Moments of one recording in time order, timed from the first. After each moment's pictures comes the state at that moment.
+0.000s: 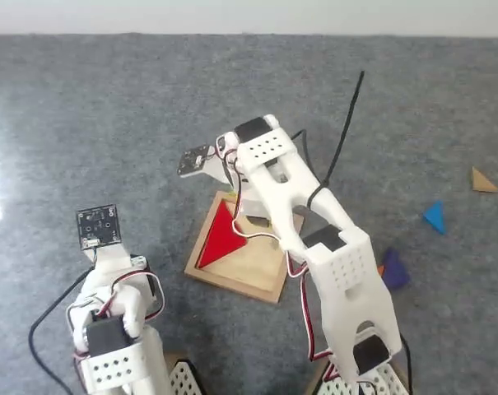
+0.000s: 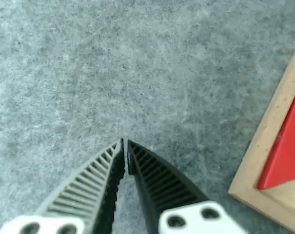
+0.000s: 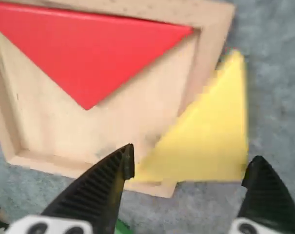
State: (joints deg) left arm -22.2 -103.2 96.8 71.9 3.3; right arm -33.4 42.1 -32.4 97.3 51.5
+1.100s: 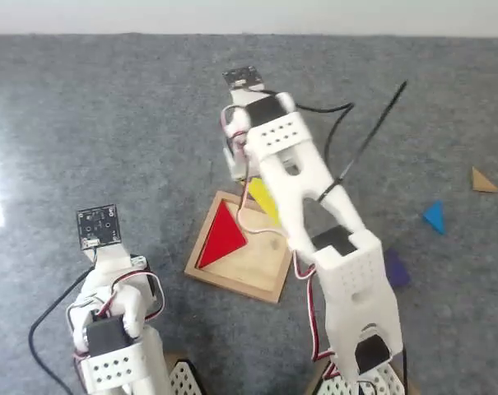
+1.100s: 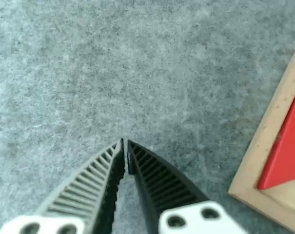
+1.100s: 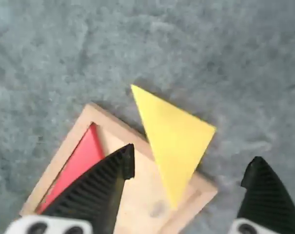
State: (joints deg) left arm -22.2 -103.2 96.8 71.9 3.3; right arm -32.4 38.7 -38.8 90.2 -13.0
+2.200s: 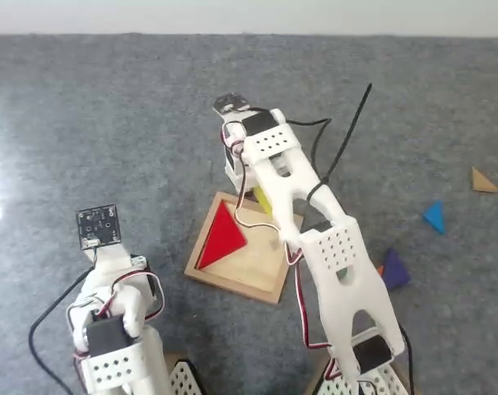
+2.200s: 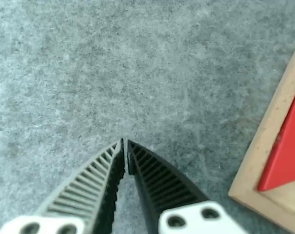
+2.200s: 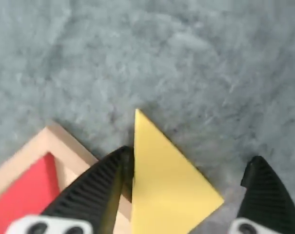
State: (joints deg) left arm -22.2 -103.2 96.8 71.9 3.3; right arm -29.5 60.4 -53.0 89.5 6.6
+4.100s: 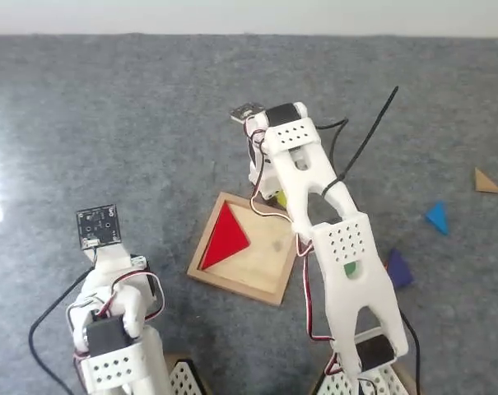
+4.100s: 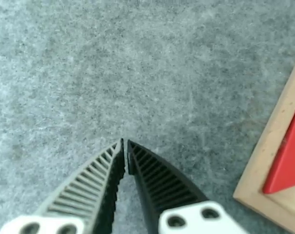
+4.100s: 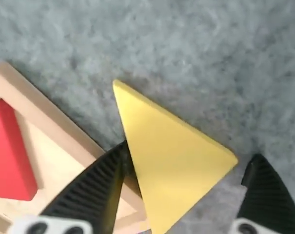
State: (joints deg) left arm -22.2 -103.2 96.8 71.9 3.3; right arm -24.2 62.0 -53.6 100.2 13.6
